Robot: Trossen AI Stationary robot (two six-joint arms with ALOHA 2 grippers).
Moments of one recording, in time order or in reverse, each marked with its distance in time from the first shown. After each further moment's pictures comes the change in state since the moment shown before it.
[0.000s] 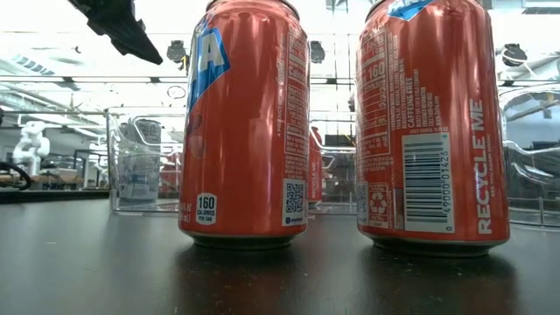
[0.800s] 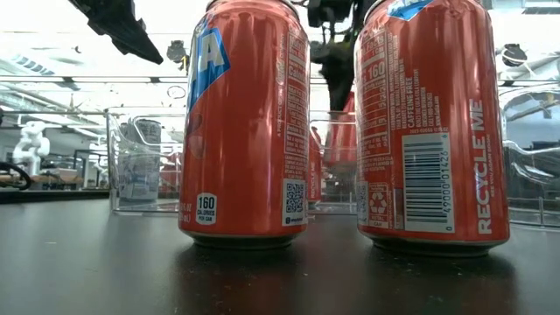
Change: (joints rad) left arm 0.000 0.000 0.000 0.004 0.003 0.017; right arm 0.175 0.556 0.291 -0.181 -0.022 -0.201
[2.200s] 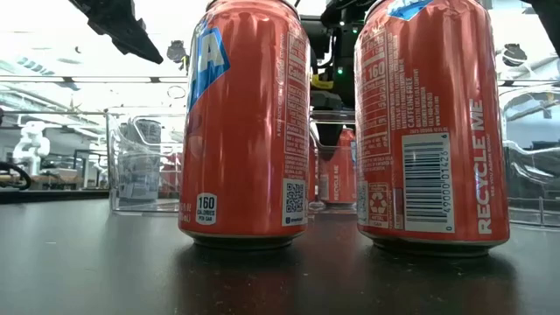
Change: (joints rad) left arm 0.000 0.000 0.000 0.001 0.002 0.000; right arm 0.009 0.172 0.000 0.070 0.102 -0.223
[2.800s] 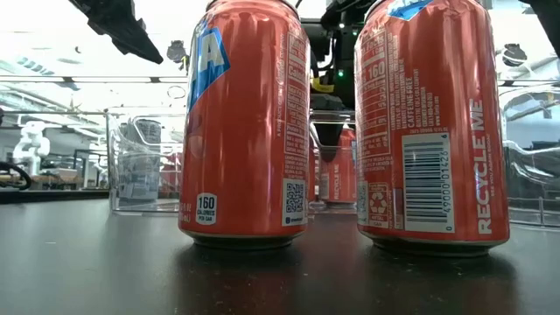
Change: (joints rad) left arm 0.000 0.000 0.000 0.000 0.000 0.000; right arm 0.000 -0.004 -0.003 -0.007 -0.003 0.019
